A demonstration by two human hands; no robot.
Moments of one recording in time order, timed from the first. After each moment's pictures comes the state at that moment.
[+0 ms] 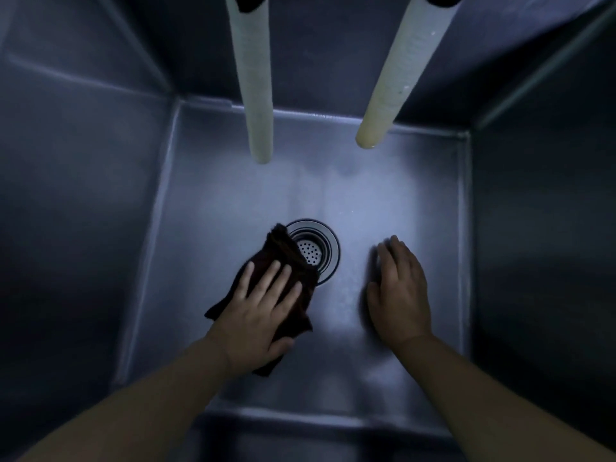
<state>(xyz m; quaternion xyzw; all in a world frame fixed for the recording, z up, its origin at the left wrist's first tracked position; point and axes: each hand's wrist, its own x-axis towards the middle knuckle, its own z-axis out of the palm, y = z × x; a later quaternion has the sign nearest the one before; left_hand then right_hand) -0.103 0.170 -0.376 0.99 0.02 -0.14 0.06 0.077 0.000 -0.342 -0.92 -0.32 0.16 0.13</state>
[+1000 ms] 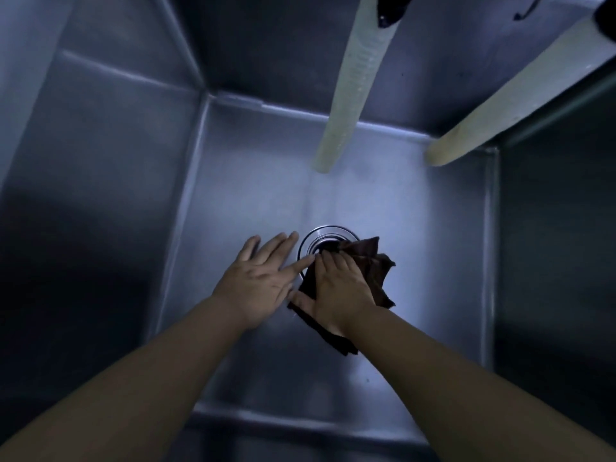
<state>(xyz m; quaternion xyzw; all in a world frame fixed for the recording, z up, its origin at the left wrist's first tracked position) -0.080 0.232 -0.356 0.99 0.09 -0.12 0.07 0.033 0.101 -0.365 -0.80 -0.51 0.30 -0.08</state>
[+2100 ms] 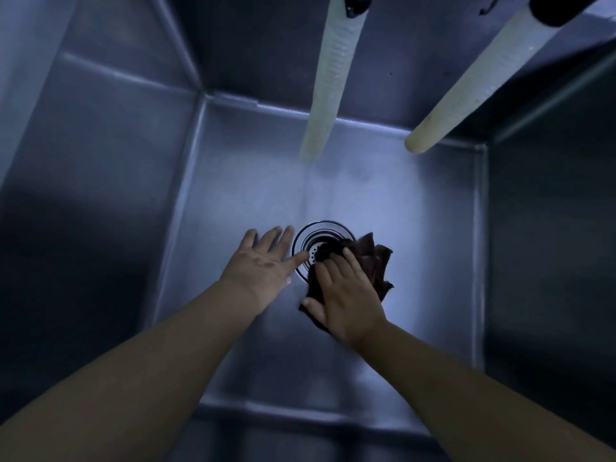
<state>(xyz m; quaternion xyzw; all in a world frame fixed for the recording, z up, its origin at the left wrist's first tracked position) -0.052 0.222 -0.344 0.94 0.11 -0.33 0.02 0.031 0.062 -0.365 -0.81 -0.58 0.13 0.02</state>
